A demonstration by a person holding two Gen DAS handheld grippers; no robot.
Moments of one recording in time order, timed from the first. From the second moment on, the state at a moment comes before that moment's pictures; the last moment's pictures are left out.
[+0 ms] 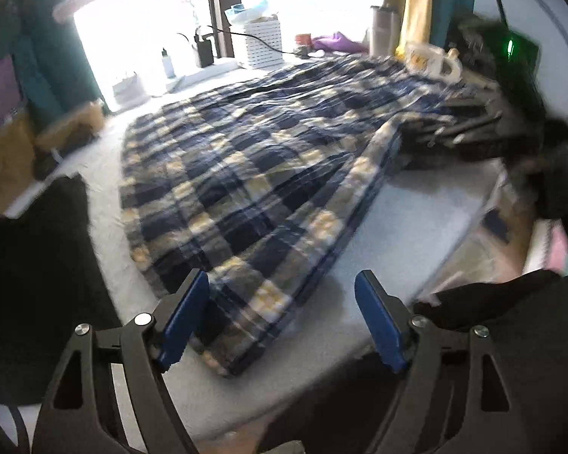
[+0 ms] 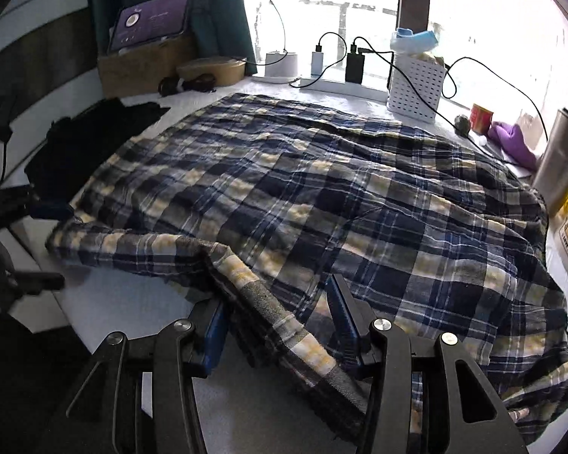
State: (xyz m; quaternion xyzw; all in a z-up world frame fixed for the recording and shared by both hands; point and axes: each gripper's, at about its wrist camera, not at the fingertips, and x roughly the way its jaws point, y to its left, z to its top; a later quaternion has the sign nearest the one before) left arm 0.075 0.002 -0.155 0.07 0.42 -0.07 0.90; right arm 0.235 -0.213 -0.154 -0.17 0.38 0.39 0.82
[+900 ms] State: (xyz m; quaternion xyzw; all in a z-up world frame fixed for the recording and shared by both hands) left arm 0.077 0.026 -0.128 0.02 0.37 -0.06 0.93; right arm 0.213 -0.256 -0.142 -0.16 0.33 0.38 0.85
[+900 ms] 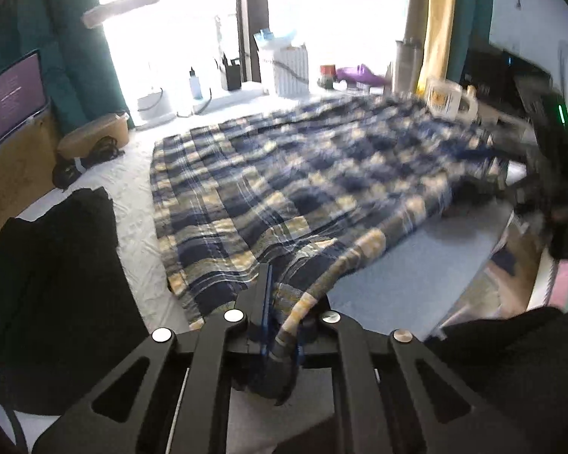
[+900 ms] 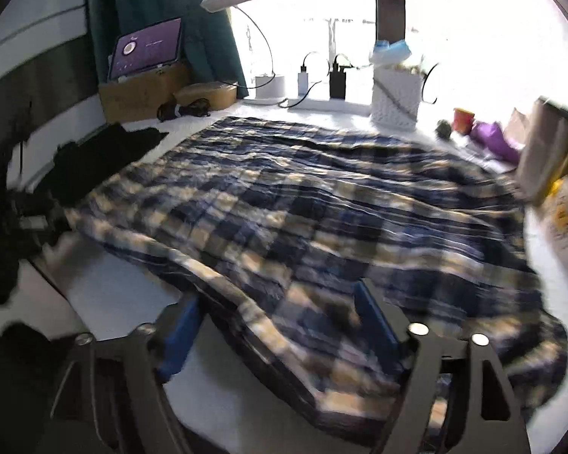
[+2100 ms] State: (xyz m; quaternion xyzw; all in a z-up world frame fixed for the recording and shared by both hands) left arm 0.075 0.050 -0.040 -0.06 0.31 -0.07 0.94; right arm 0.219 -0.336 -0.167 -0.29 0.25 0.23 0.89
